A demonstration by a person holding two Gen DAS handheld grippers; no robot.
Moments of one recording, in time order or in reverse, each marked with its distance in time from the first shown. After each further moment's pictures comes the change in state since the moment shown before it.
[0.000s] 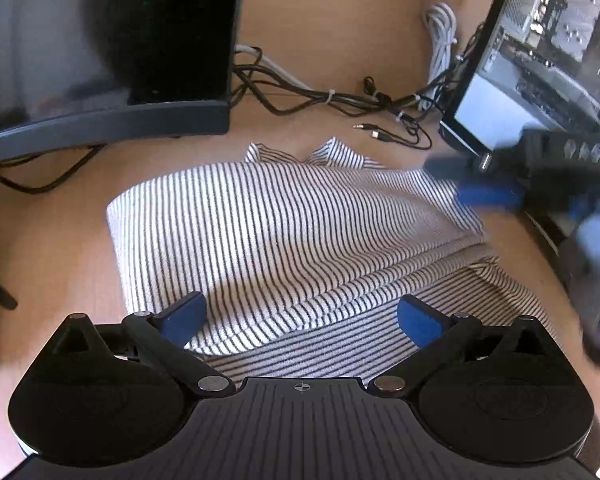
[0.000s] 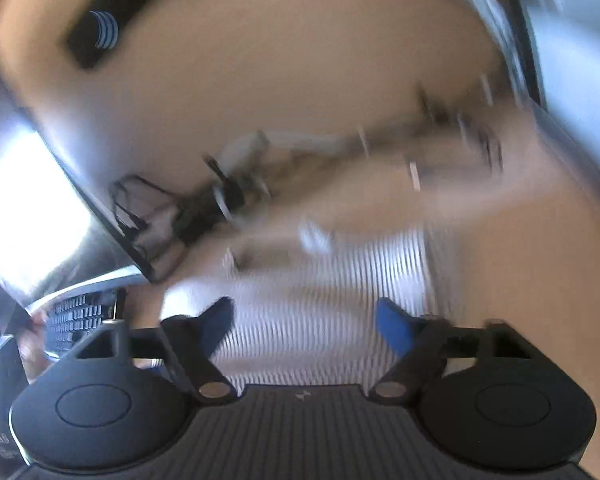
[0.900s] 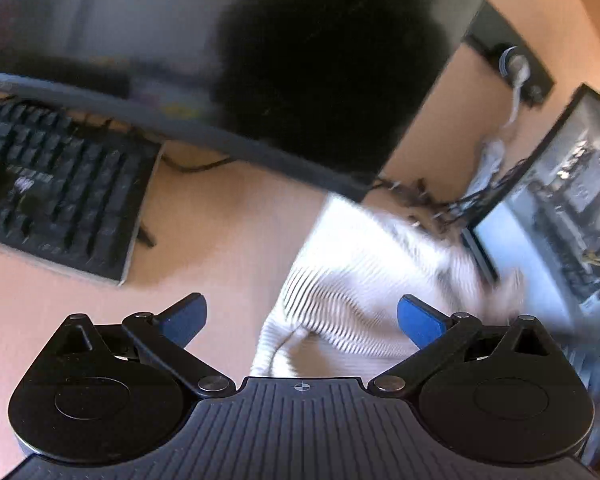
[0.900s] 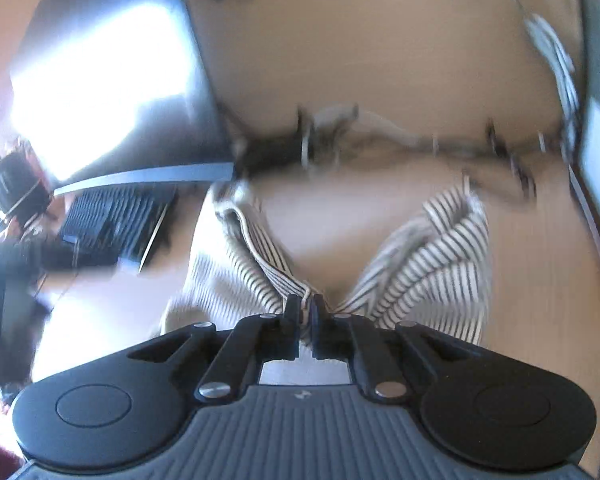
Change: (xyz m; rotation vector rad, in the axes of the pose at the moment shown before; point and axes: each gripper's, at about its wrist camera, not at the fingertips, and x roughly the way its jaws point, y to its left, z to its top) left arm -0.118 0.063 -0.018 -0.310 -0.182 -0.002; right arm -0.058 0.033 -0.069 -0.241 0.123 0.064
